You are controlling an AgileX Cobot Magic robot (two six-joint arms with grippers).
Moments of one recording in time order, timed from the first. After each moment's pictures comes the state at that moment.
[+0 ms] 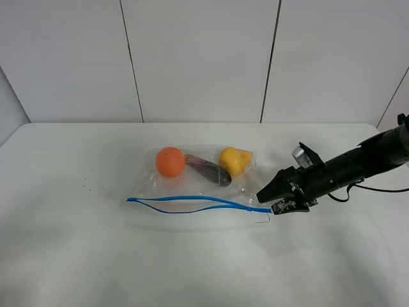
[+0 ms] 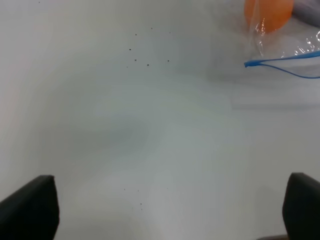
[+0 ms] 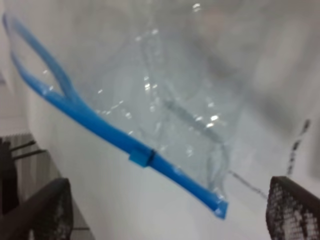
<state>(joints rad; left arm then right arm) 0.07 -0.01 -0.50 -0.07 1.06 0.17 -0.10 2.13 -1.06 1.14 1.11 -1.13</state>
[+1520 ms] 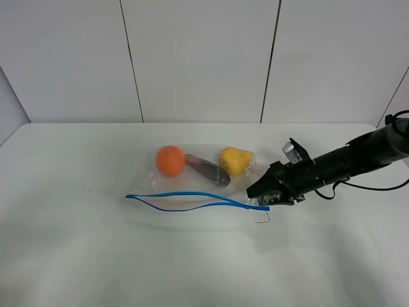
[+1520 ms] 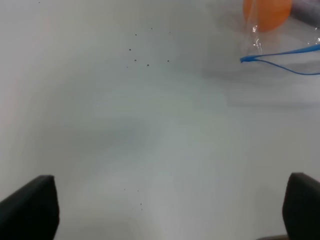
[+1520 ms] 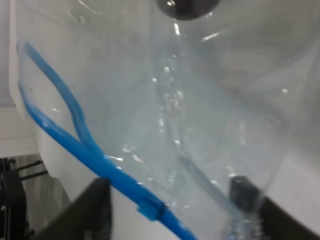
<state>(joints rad) 0.07 -0.01 -0.50 -0.07 1.06 0.17 -0.03 2.13 -1.06 1.25 1.07 -1.15</state>
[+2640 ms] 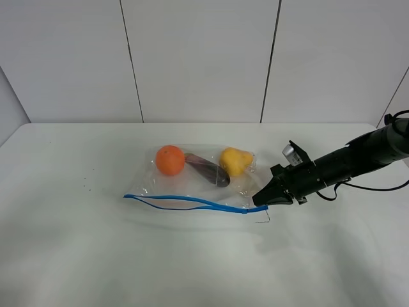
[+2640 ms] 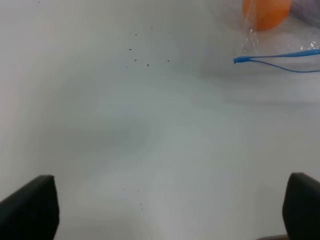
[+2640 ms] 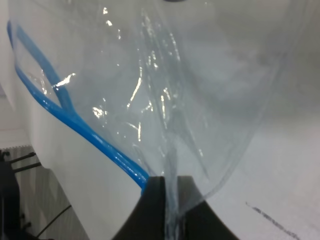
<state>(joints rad) 0.07 -0.01 -0.50 -0.07 1.06 0.17 -0.03 2.13 -1.06 1.21 1.06 -1.12</state>
